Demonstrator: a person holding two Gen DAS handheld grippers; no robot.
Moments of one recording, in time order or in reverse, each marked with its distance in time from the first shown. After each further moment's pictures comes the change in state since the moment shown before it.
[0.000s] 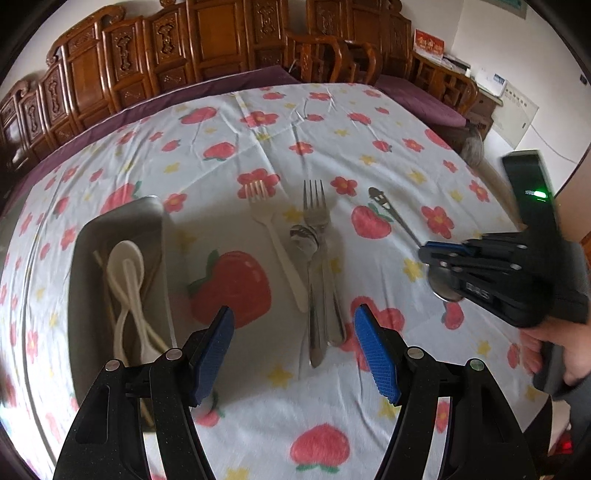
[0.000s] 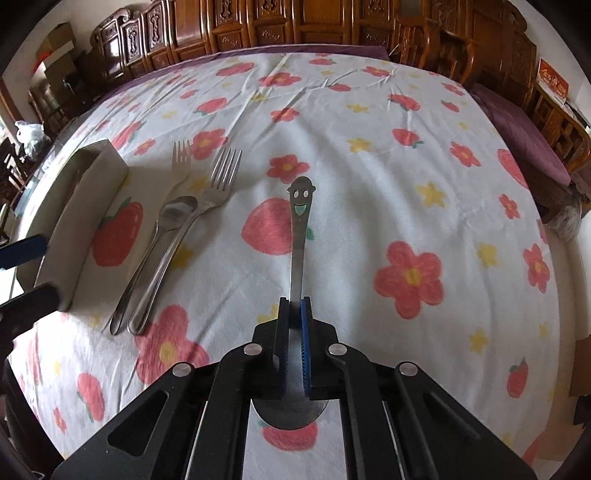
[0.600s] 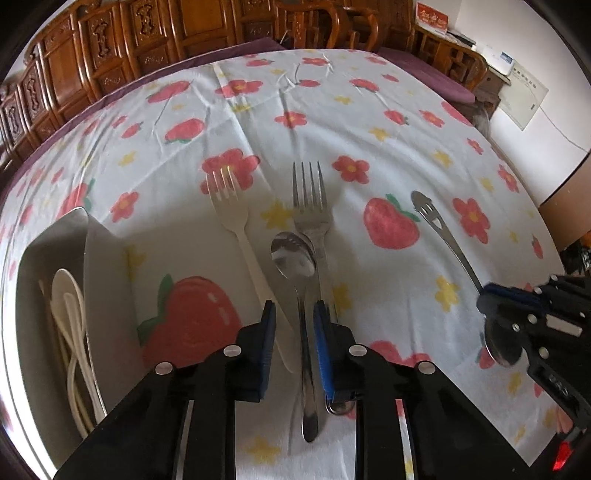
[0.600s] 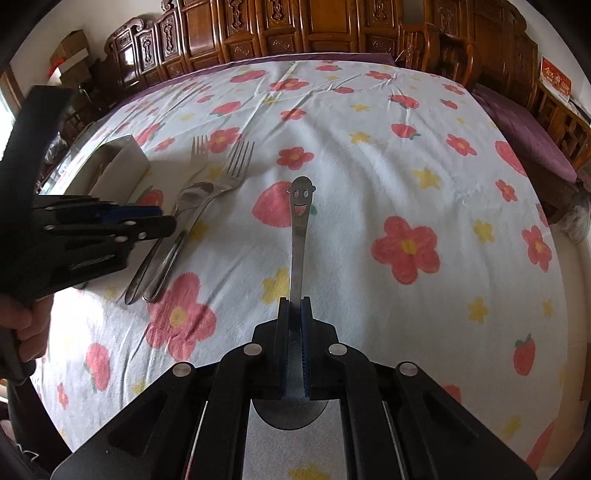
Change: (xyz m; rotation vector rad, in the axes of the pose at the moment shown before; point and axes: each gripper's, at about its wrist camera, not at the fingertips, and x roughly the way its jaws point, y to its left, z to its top) left arm 0.074 -0.008 0.028 0.023 0.086 0.001; right arm -0.014 -0.007 -0.029 -0.003 -0.043 0.067
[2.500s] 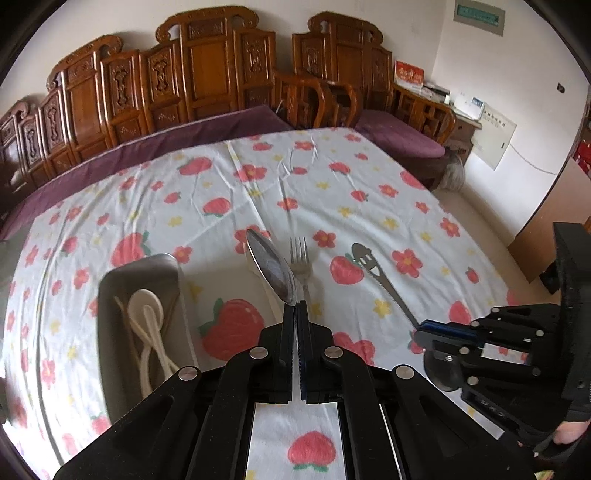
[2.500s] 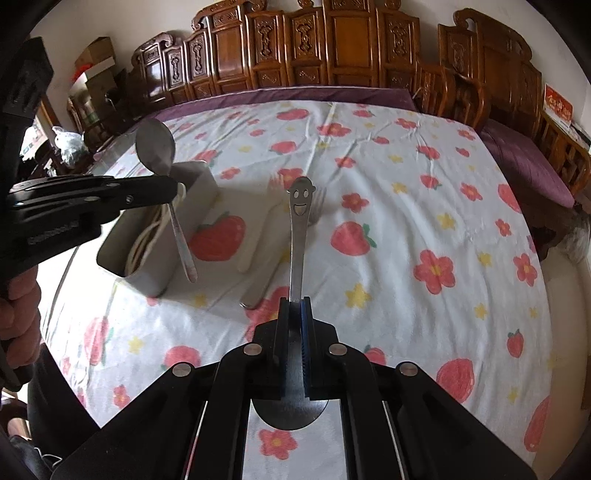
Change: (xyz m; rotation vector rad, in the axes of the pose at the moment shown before) left arm -0.139 0.010 -0.022 0.005 -0.232 -0.042; right arm -0.075 0.073 -0.002 -0.048 -0.104 0.027
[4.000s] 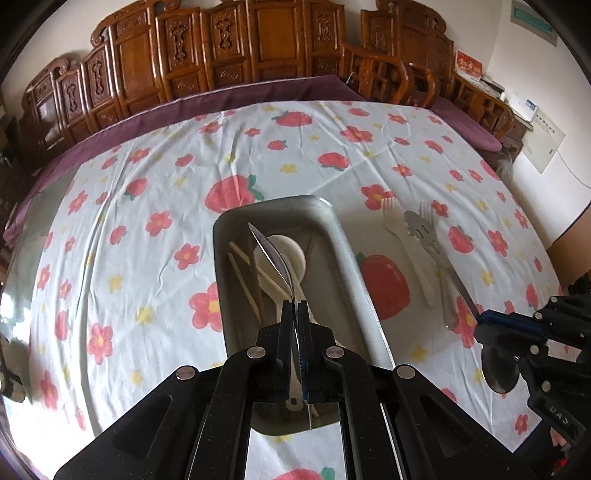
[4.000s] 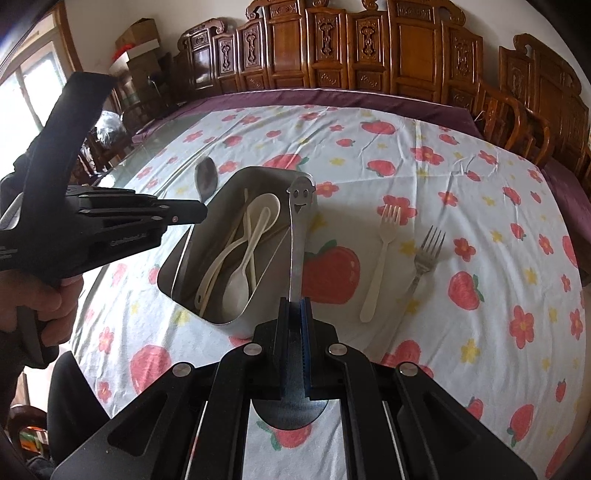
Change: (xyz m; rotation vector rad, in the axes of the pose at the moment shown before) left arm 0.009 0.136 -0.035 -0.108 0.125 0.127; right arm 0.038 0.109 0.044 -0.108 0.015 0.112
